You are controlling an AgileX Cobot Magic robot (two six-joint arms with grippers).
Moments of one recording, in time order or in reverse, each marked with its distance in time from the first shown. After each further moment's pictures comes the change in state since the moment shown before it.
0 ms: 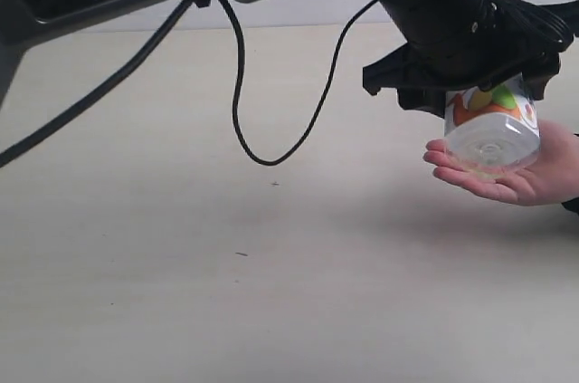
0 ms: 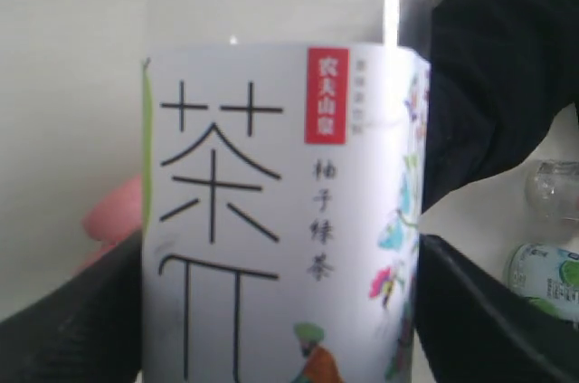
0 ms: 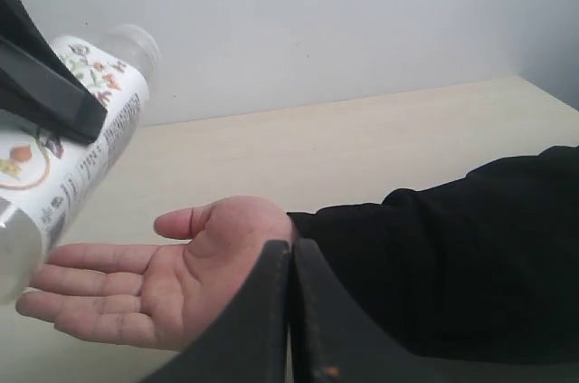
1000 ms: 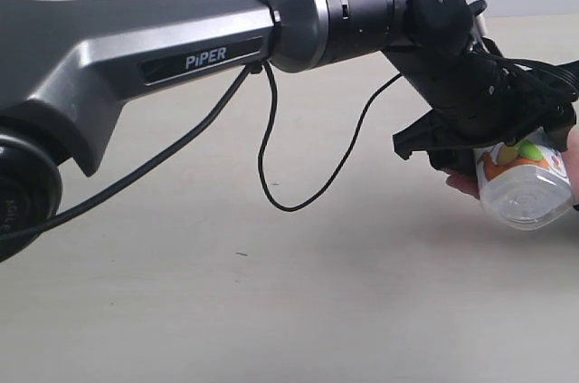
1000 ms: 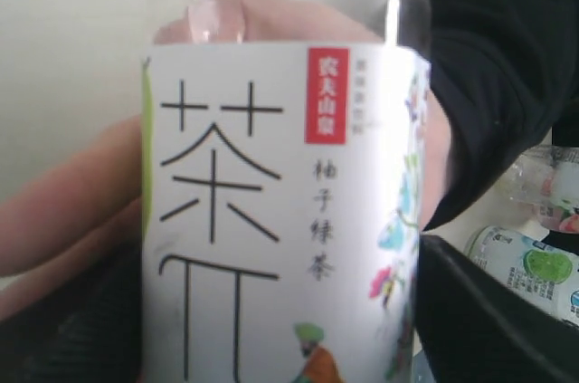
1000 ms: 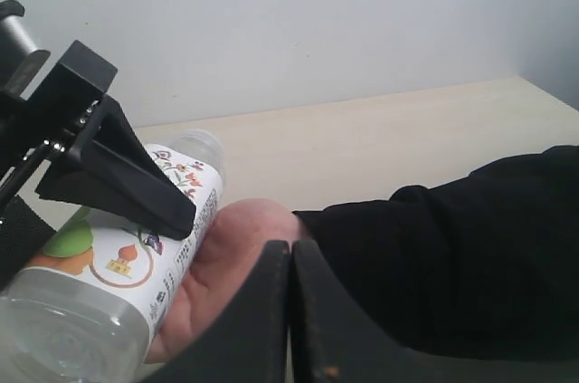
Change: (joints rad) left arm -0.007 0.124 0.000 -0.237 -0.089 0.049; right arm 0.000 0.000 0.000 0.000 0.000 0.000
